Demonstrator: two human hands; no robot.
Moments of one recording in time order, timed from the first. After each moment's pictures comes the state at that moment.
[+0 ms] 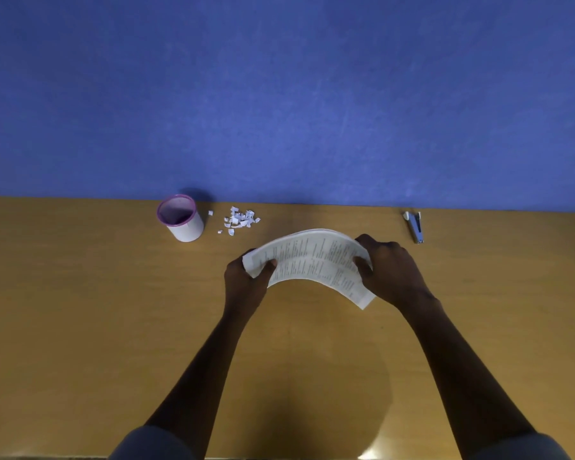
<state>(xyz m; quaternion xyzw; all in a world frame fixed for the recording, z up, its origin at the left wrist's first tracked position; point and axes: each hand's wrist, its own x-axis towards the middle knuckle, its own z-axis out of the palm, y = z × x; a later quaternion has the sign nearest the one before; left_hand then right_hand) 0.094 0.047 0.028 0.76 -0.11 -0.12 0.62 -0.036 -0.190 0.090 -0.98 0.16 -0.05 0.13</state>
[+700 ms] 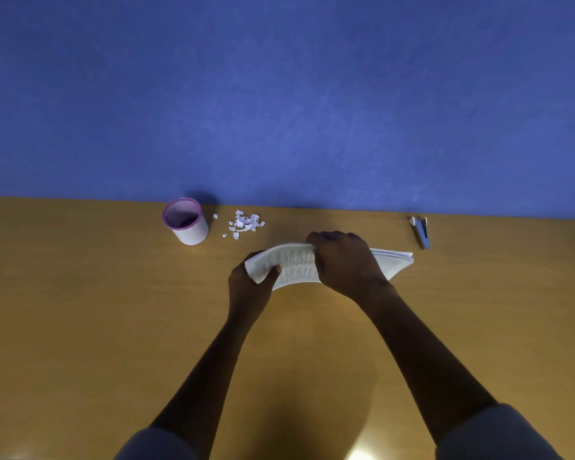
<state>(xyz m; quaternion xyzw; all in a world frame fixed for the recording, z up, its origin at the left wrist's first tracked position) 0.097 0.047 0.020 0.80 -0.10 -0.10 0.59 0.026 -0.136 0.107 -0.99 0.02 -0.08 0.09</state>
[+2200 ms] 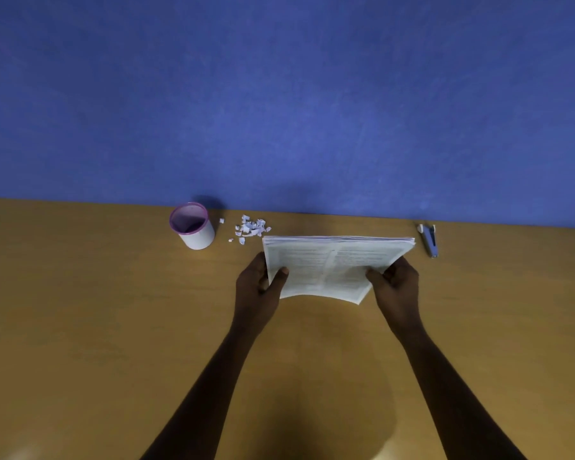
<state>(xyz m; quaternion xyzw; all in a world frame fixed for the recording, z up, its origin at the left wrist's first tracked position) 0.096 0.048 0.042 0.77 -0.17 -0.10 0.60 -0.029 -0.166 0.052 -0.72 0.30 -0.26 0.57</state>
